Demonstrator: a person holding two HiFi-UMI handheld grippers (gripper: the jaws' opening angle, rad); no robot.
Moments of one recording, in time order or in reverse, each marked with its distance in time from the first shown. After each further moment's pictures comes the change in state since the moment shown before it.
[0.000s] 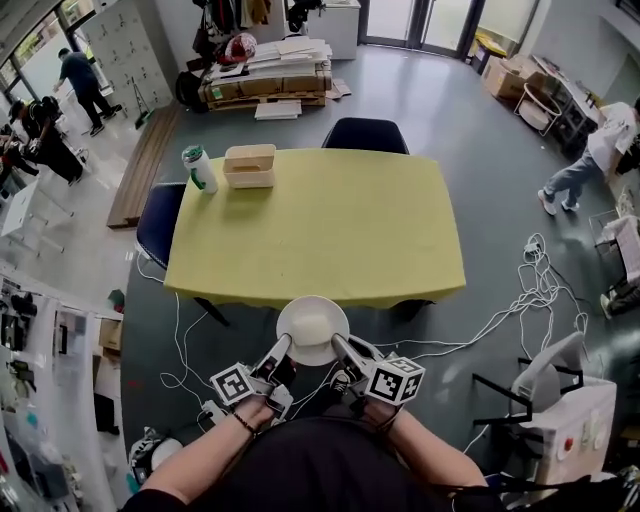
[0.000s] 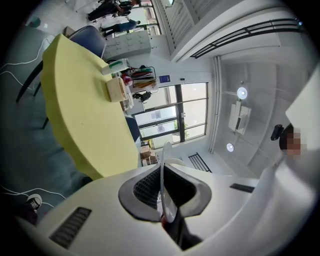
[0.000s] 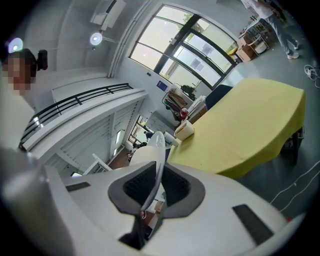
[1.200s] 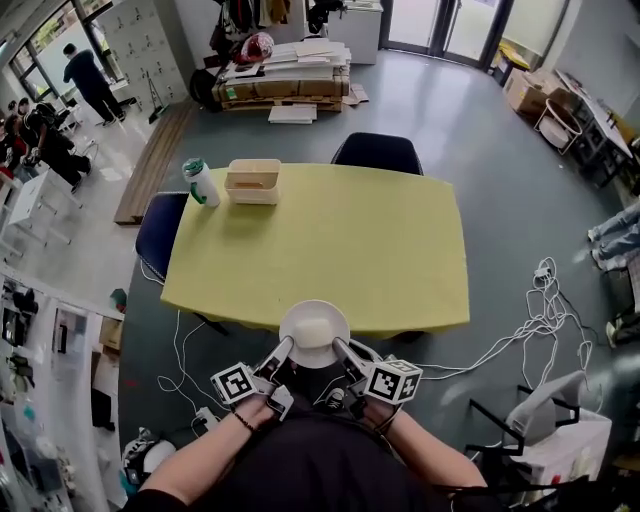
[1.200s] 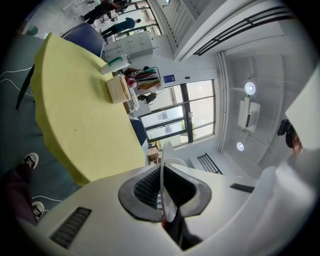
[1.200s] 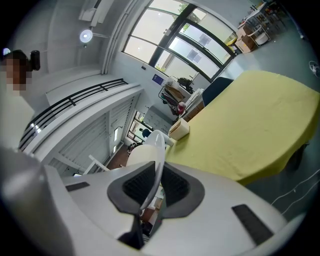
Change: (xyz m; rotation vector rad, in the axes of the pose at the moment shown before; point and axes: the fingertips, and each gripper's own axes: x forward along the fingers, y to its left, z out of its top) left arm 0.088 0.024 0.040 -0.002 -0.025 0.077; right arm 0.056 -0.068 0.062 0.038 0.084 0.000
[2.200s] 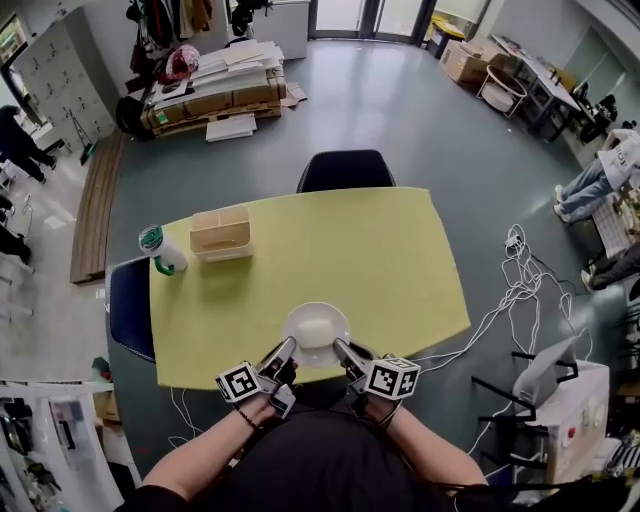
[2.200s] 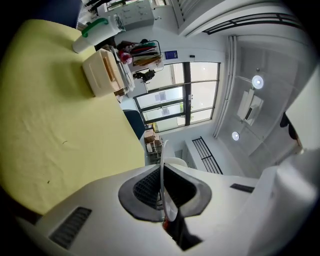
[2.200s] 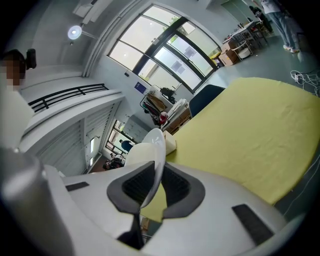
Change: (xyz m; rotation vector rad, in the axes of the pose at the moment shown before) left arm 0.131 0.047 0.158 0.061 0.293 -0.035; right arm 0.144 -0.046 0.095 0.064 -0.116 -0.235
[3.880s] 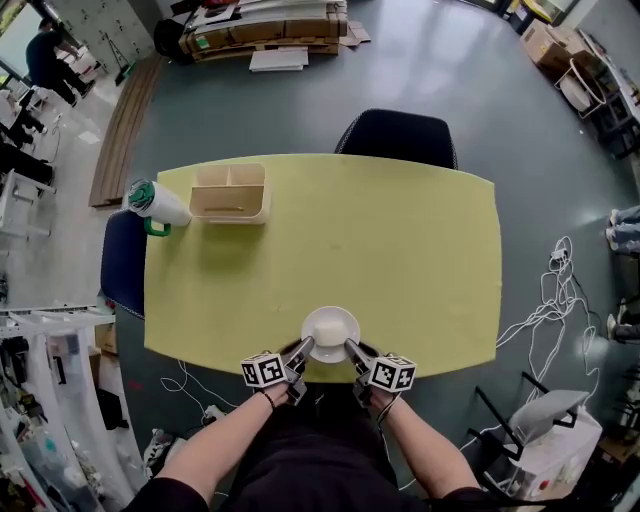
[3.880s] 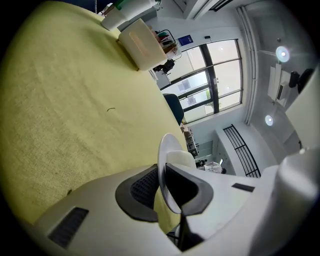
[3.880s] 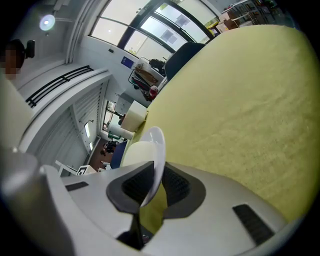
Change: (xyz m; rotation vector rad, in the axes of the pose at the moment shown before) left arm 0.059 0.221 -0.075 0.038 0.086 0.359; right arm 0.079 -0.211 -0.085 0.064 0.297 -0.016
